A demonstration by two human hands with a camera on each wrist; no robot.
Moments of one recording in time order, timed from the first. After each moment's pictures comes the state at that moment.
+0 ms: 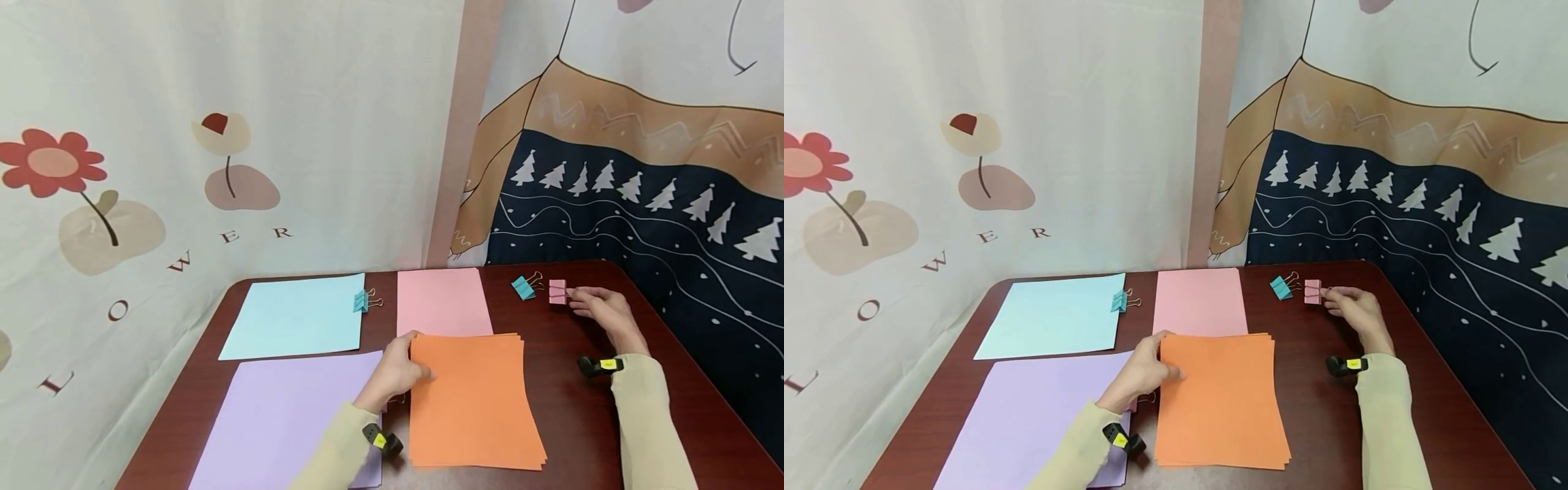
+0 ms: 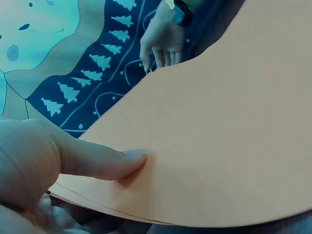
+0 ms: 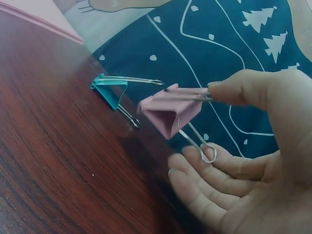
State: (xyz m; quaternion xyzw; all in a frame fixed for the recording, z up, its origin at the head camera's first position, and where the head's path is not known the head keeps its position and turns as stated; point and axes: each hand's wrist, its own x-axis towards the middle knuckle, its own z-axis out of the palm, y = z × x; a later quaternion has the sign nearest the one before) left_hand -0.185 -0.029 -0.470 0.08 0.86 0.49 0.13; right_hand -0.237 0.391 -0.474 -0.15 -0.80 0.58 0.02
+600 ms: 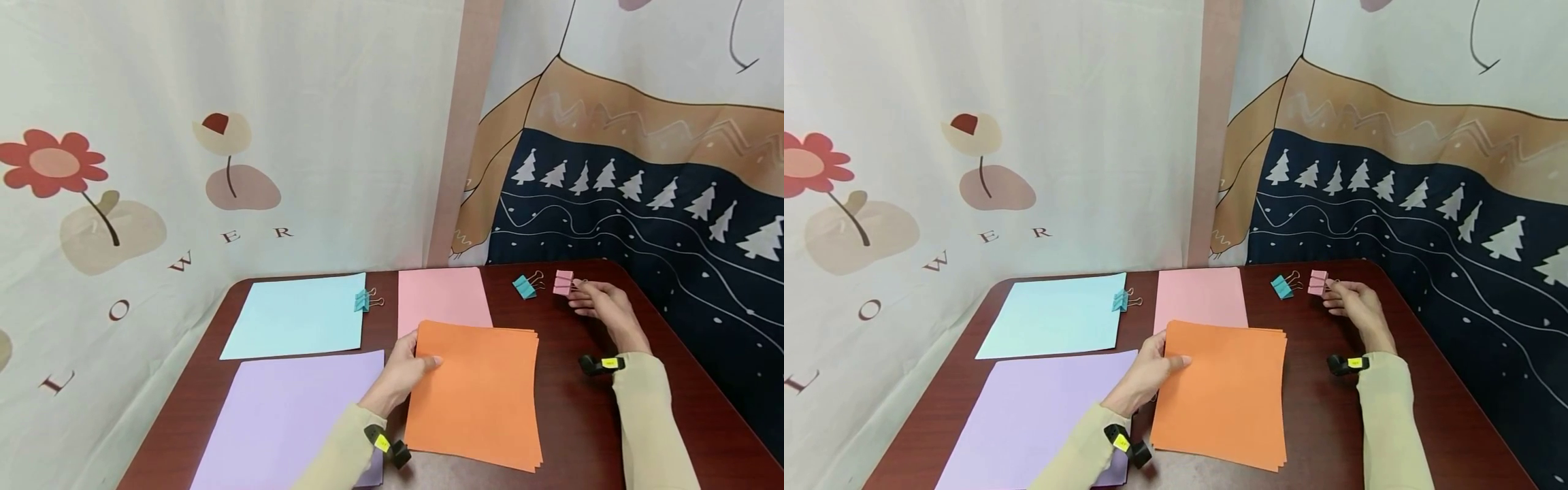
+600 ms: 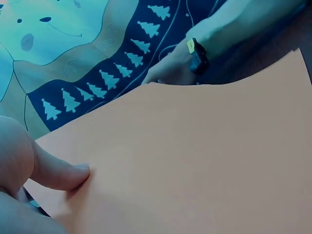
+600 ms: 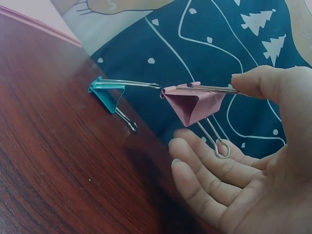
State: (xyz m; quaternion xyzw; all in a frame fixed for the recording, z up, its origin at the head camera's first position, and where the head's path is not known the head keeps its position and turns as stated) left_hand -0.178 -0.018 -0.471 0.08 0.71 0.68 0.16; right_hand -0.237 0.387 -0.466 -0.14 -0.79 0.60 0.03
